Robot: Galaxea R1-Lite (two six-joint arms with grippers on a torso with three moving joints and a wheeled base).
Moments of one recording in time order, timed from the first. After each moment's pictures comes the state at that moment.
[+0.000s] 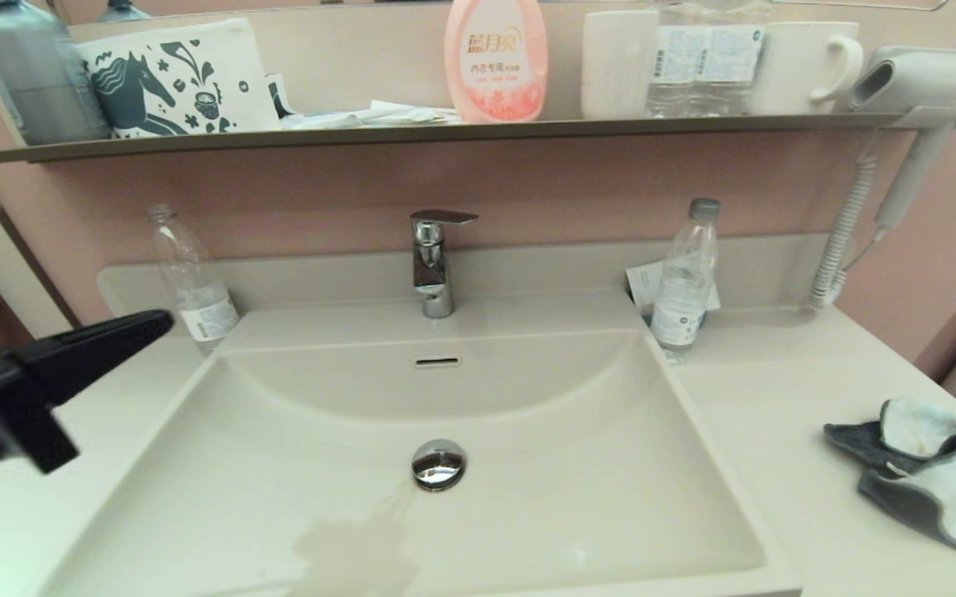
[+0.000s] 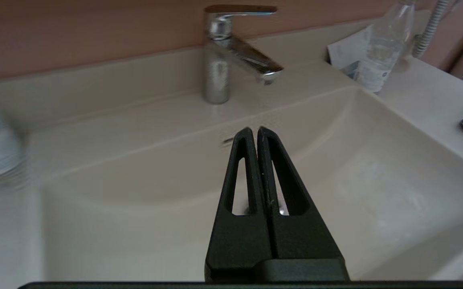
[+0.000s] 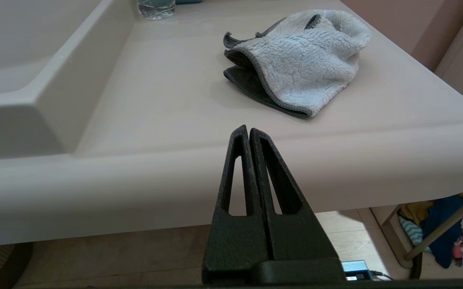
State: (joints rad) left arm -0.25 0.99 -0.61 -0.32 -0.18 0.00; right arm 0.00 0.00 -0.01 0.02 -0.01 0.03
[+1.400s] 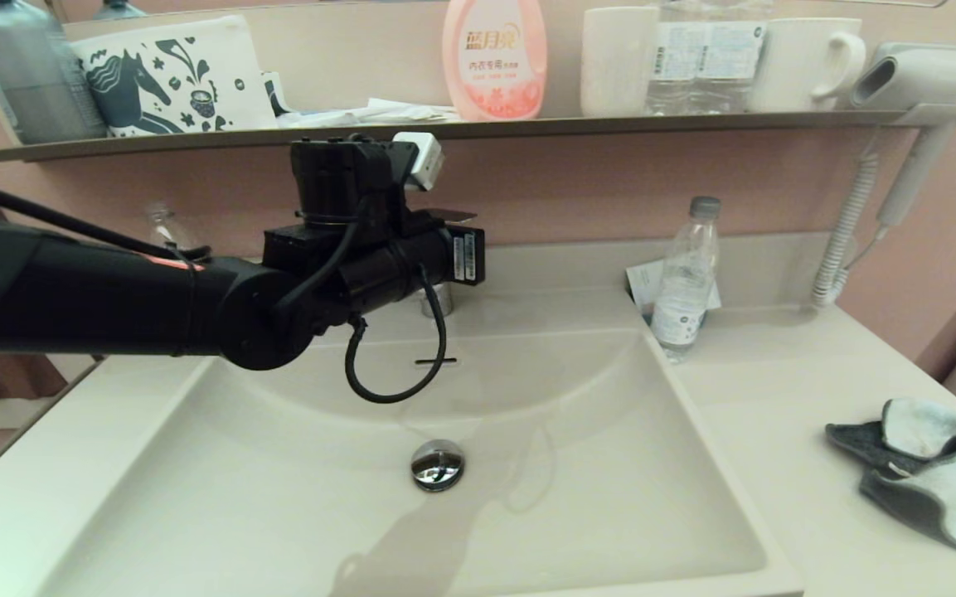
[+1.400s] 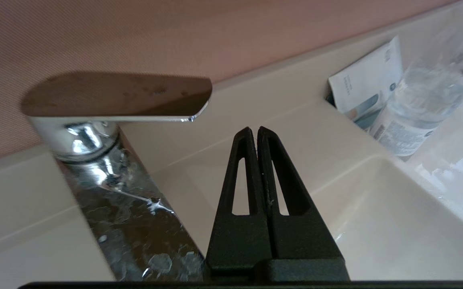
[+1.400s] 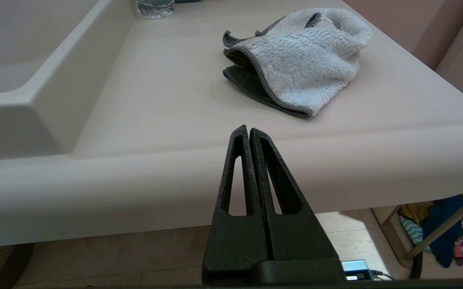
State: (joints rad) left arm -0.55 1.91 -1.35 -0.45 0.04 0.01; right arm 0.00 0.00 -0.01 0.02 -0.01 0.03
